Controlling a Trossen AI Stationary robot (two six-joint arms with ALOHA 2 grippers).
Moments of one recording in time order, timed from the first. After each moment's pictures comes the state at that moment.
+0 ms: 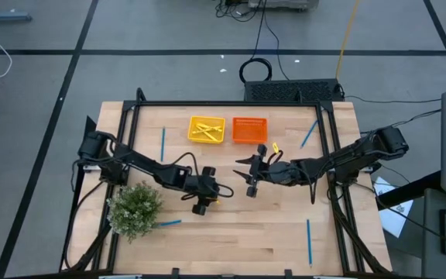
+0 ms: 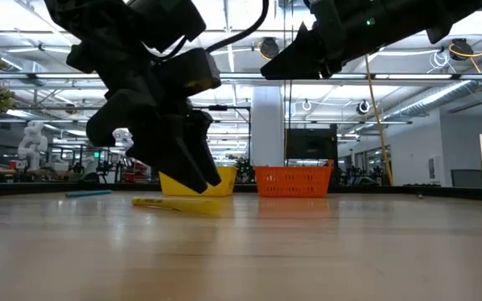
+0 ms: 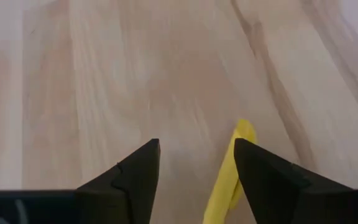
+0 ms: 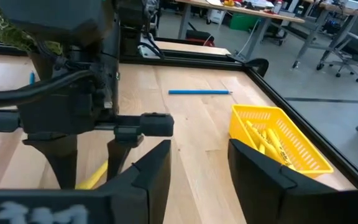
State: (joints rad) left arm -0.20 1.77 0.88 0.02 -0.06 0.13; right arm 0.21 1.46 0.70 0.44 0.50 -0.02
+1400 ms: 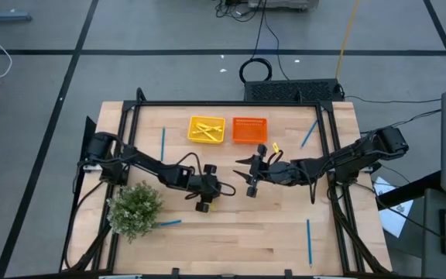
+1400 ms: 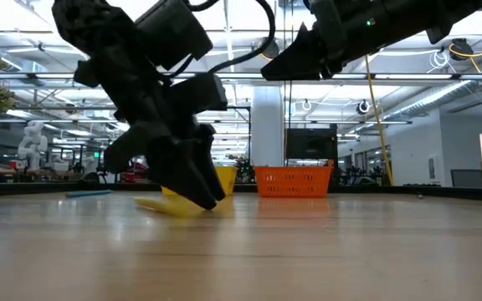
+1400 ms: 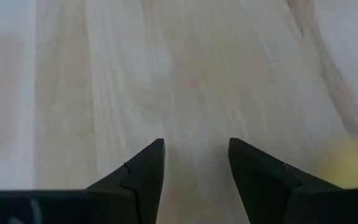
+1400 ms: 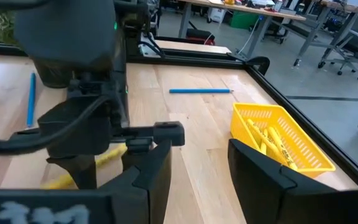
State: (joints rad) left arm -0.17 1.84 0.88 0.07 -0.12 0.14; right arm 0.21 1.46 0.69 0.43 0.50 -0.01
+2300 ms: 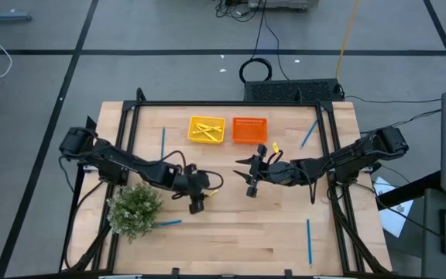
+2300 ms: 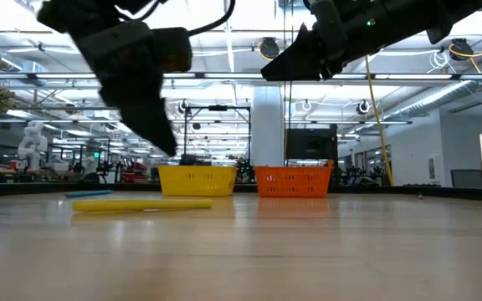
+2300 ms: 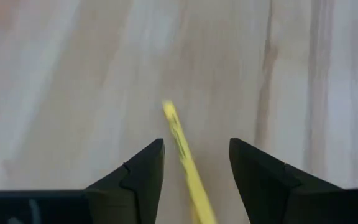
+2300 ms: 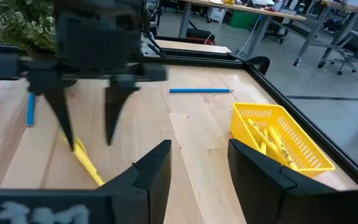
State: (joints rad) left arm -0.26 1.58 0.88 -0.25 -0.14 -0.47; right arm 0.21 1.46 0.69 0.43 0.50 -0.01
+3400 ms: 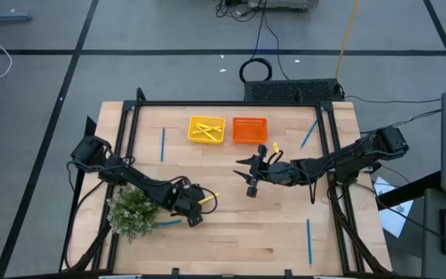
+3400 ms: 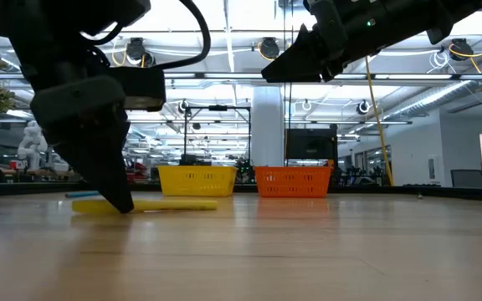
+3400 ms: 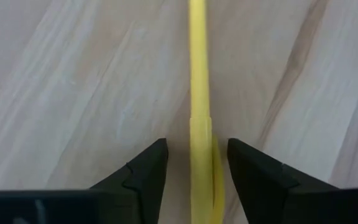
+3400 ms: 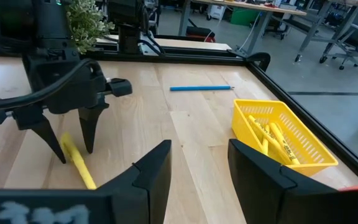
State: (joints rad) left arm -0.42 1.75 0.88 -0.33 -0.27 -0.82; right arm 0.21 1.46 0.69 0.42 0.50 0.01
